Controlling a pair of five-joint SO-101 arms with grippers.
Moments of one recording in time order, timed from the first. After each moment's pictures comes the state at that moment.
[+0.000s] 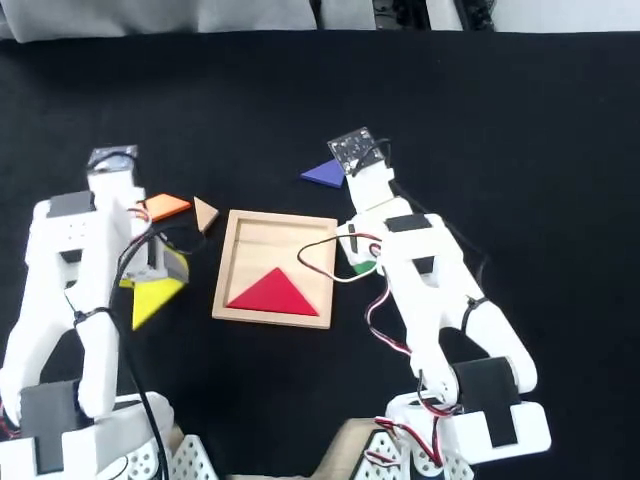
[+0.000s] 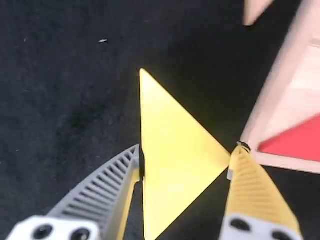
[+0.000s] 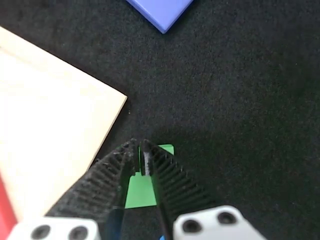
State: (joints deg) left arm -14.0 -12.1 32.4 75.3 -5.0; right arm -9.1 -7.6 45.6 35.2 14.9
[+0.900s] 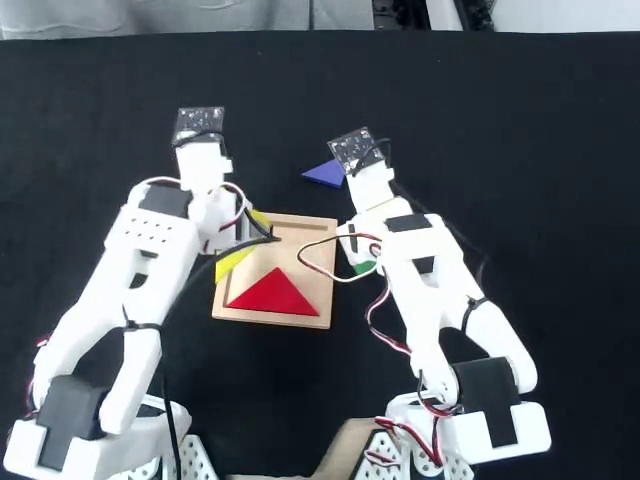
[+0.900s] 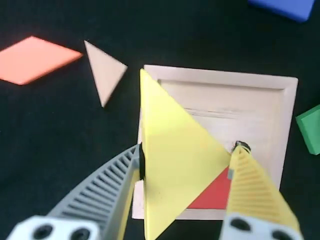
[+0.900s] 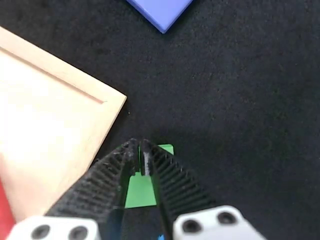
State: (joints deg) left arm 8.7 -11.6 30.5 59.0 12.2; right arm -8.2 -7.6 45.6 35.2 15.0
